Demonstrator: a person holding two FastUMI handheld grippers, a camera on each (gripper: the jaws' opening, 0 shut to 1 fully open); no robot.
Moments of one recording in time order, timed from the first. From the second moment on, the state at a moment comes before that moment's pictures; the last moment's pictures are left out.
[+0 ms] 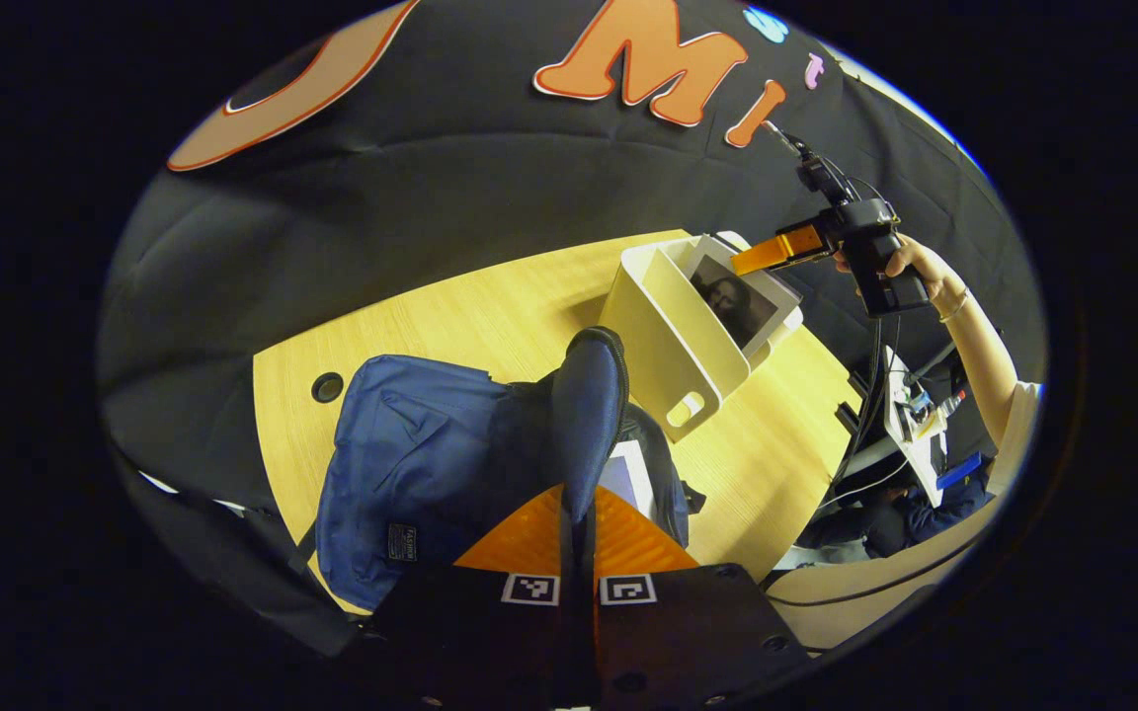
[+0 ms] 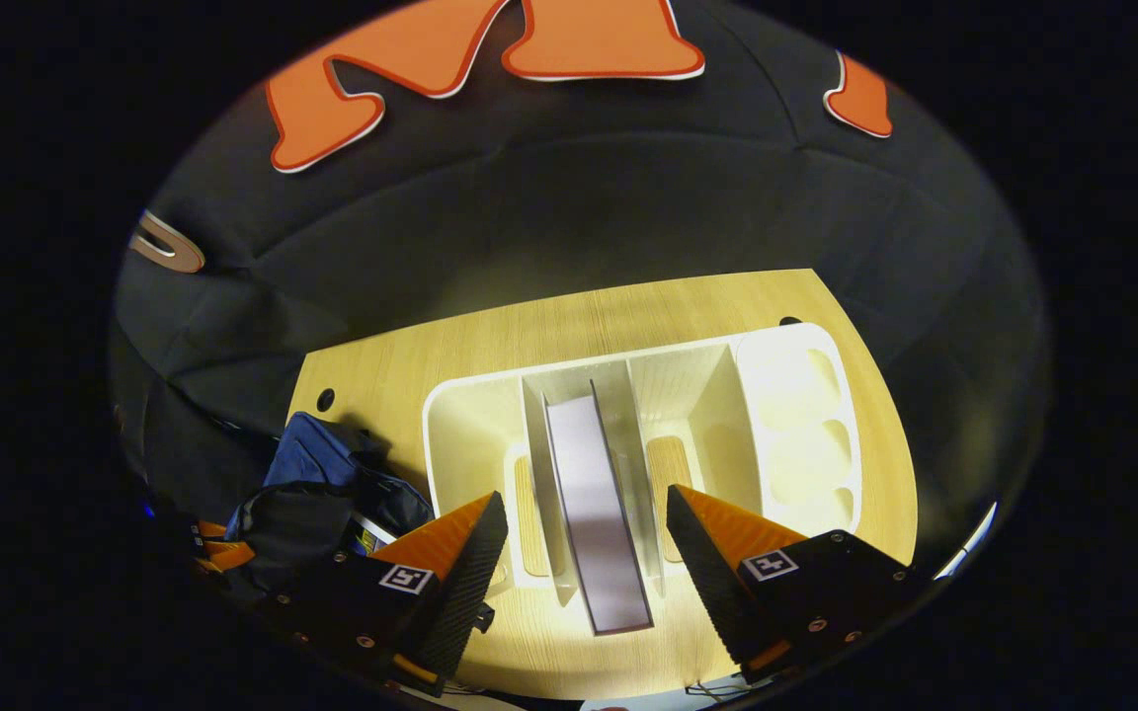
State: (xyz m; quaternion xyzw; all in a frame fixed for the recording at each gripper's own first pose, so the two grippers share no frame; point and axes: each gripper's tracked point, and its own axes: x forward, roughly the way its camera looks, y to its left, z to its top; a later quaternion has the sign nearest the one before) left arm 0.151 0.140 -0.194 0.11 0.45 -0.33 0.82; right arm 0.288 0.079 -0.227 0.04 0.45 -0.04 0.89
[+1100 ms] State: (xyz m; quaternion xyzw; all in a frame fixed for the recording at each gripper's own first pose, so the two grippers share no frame) left arm 0.143 0.139 -0.190 0.10 0.44 -0.33 0.83; right arm 0.265 0.075 -0.135 0.00 0.37 -0.05 0.93
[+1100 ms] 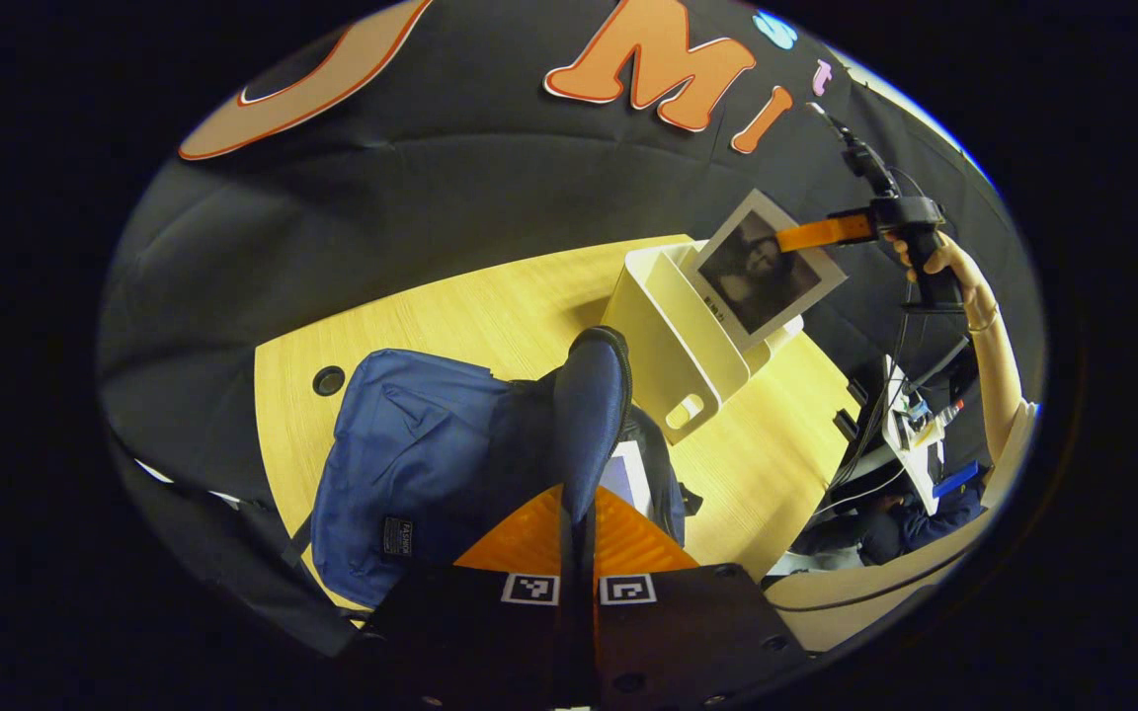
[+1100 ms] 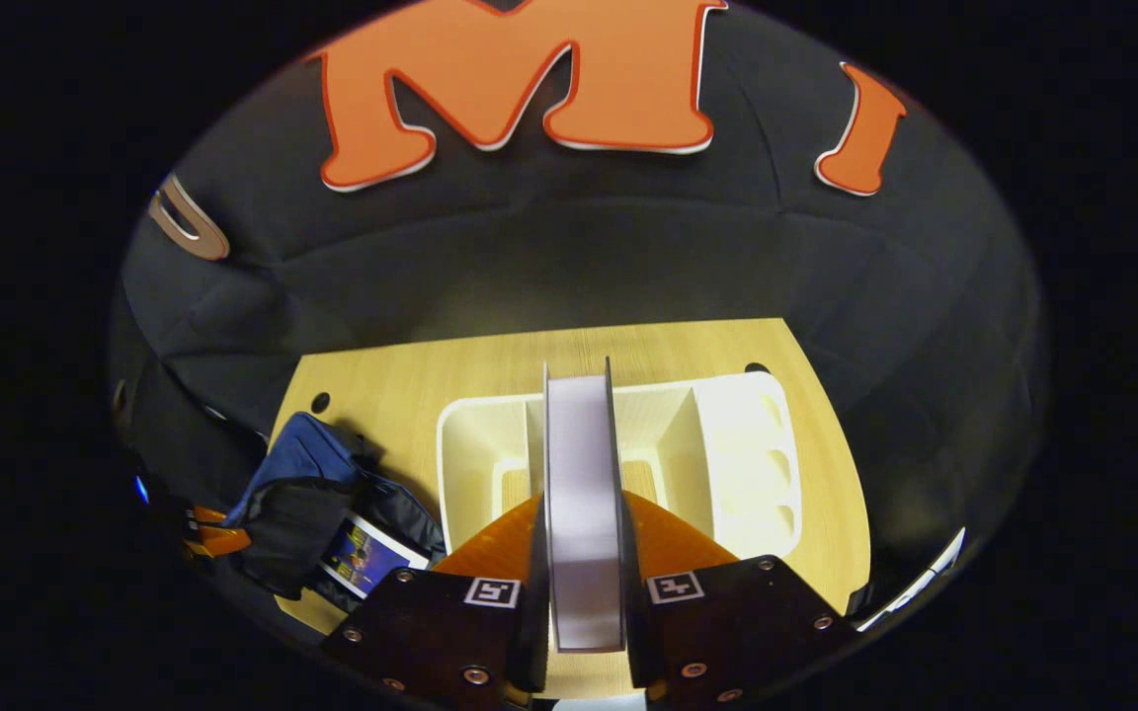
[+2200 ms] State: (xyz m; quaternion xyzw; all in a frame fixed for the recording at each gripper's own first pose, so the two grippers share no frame) left arm 0.139 0.145 -0.168 0.14 0.40 -0.32 0.85; right arm 0.156 0.257 -0.198 0.31 0.36 0.14 0.87
